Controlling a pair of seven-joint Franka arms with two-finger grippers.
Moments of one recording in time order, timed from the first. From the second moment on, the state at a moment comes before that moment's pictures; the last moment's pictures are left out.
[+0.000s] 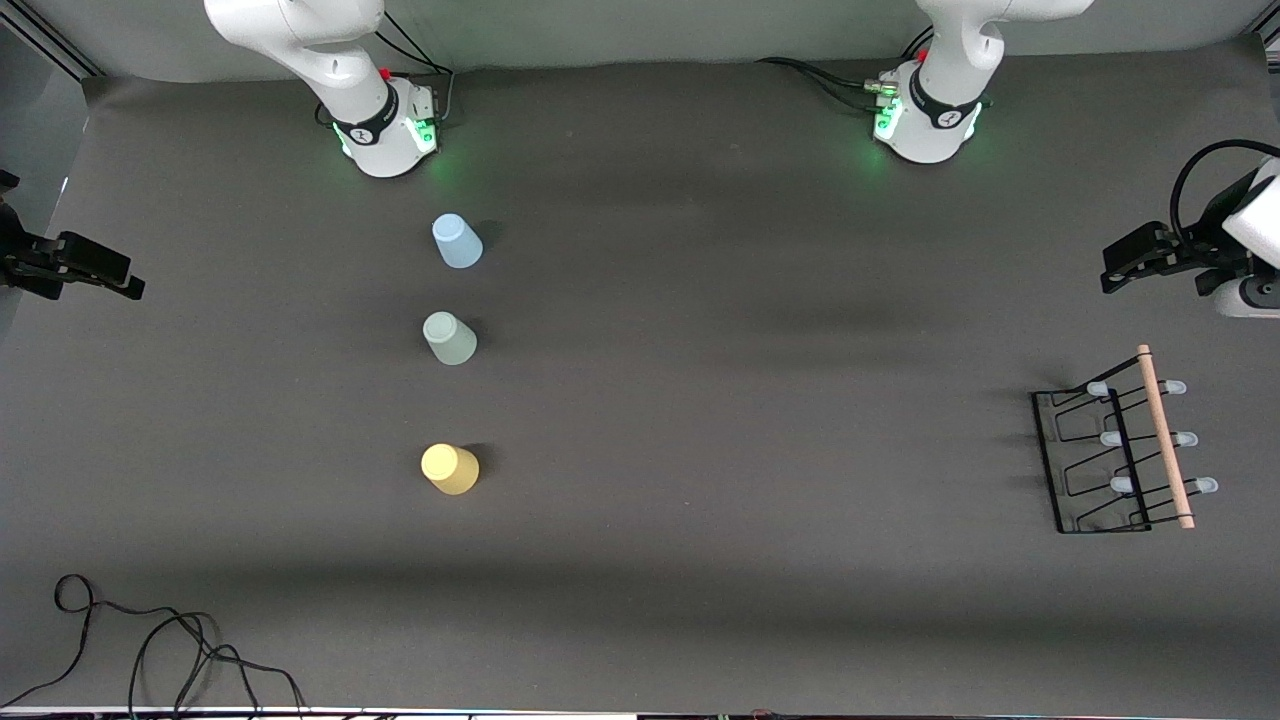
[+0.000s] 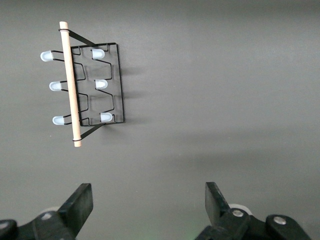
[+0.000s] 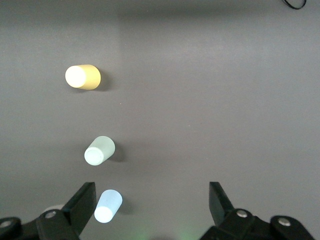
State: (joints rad) left arm -0.11 -0.02 0.10 -1.64 0.01 1.60 0.04; right arm 0.06 0.01 -0.16 -1.55 0.02 1.51 -0.04
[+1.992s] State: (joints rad) left arm 0.14 0.37 0.12 -1.65 0.05 1.97 0.25; right arm 0.07 0.02 -0.16 -1.56 -0.01 1.51 -0.04
